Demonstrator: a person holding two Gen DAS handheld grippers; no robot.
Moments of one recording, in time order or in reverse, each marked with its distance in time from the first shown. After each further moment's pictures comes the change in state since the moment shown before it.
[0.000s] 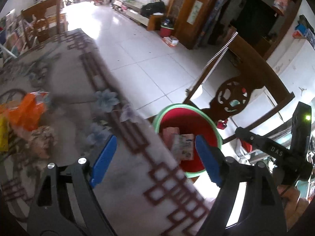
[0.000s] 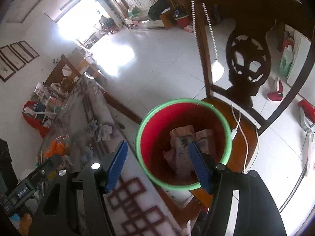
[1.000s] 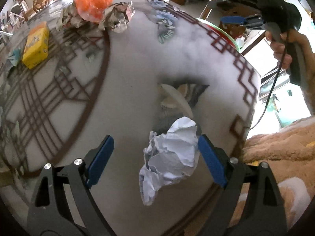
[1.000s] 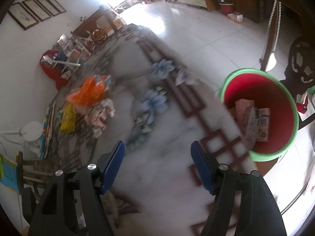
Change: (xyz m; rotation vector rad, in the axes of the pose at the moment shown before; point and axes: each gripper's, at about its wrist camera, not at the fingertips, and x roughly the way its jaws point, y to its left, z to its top) left arm -0.078 0.168 -0.200 0.187 0.277 -0.035; right arm 0.057 0.175 -0.095 -0.233 0.190 0.087
